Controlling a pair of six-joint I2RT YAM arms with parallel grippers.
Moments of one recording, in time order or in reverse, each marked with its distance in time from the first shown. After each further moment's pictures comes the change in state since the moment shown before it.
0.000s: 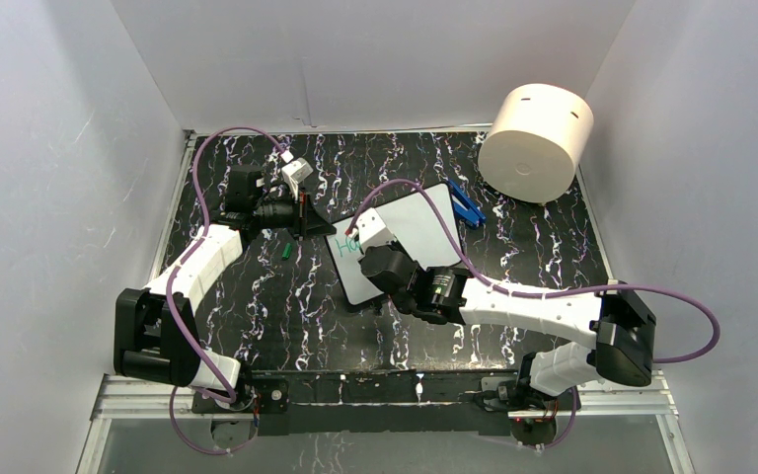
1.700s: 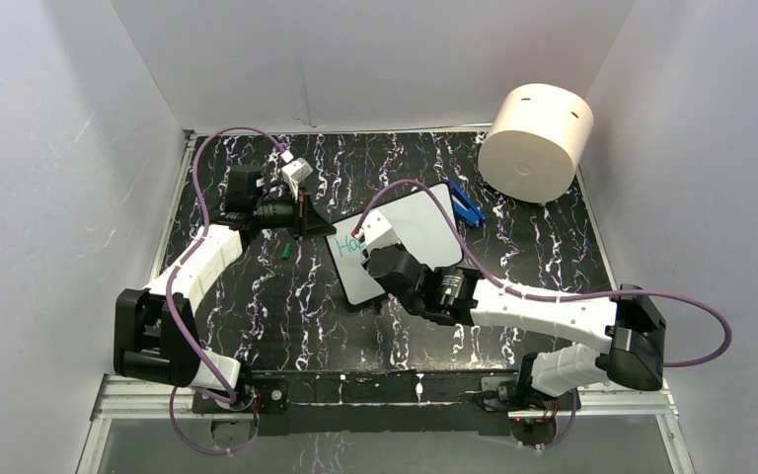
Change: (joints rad) left arm 0.000 -0.002 0.000 0.000 -0.001 0.000; right arm 0.006 -0.045 -0.001 -0.085 -0.108 0.077
